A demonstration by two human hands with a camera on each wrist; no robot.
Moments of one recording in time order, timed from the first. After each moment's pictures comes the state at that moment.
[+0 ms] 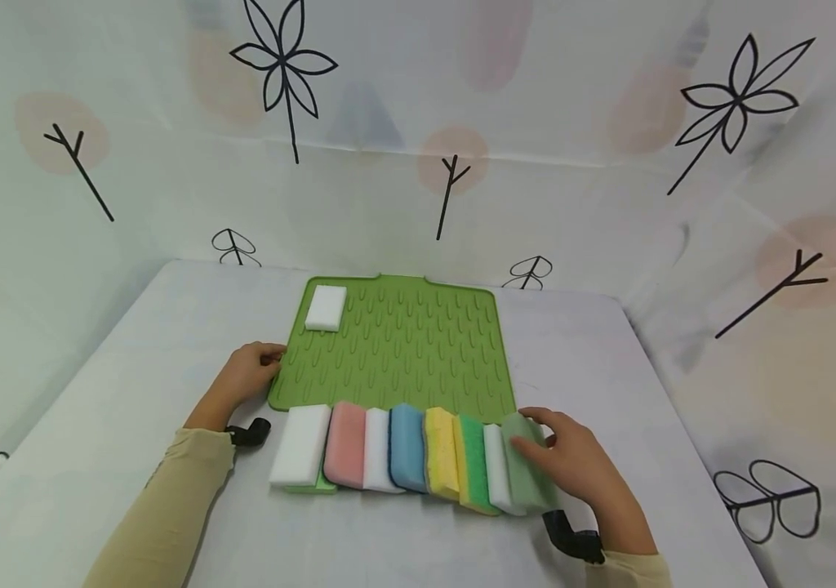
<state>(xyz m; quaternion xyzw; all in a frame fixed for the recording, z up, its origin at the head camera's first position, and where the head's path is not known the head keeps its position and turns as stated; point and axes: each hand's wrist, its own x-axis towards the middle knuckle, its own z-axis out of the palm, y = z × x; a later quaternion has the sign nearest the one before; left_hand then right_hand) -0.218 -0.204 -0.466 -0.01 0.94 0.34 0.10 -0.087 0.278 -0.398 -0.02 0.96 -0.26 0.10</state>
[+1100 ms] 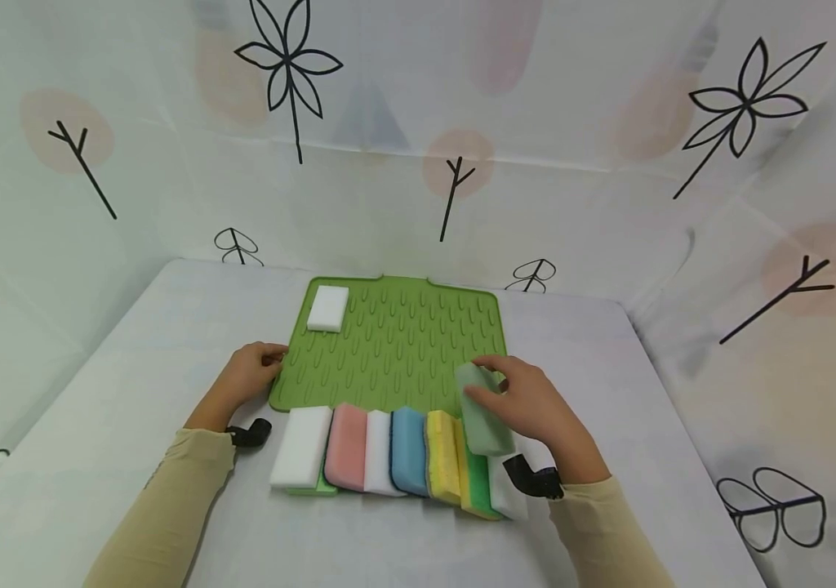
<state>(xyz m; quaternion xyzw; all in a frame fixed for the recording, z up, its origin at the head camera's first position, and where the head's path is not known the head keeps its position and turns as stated) -0.217 -0.205 -0.467 0.00 0.94 0.33 0.08 -0.139 0.223 -0.357 -0.13 0.96 -0.26 0.05</state>
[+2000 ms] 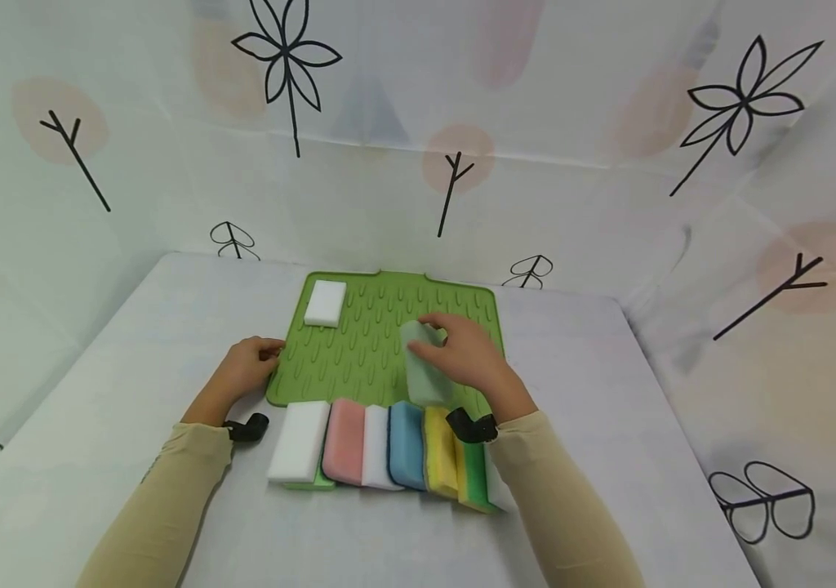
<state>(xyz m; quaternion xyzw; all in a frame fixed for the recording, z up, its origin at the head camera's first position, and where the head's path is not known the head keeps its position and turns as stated) -0.219 -0.205 -0.464 0.00 0.94 0.33 0.10 -0.189 0.156 -0.346 -0.15 0.94 -0.29 0.08</state>
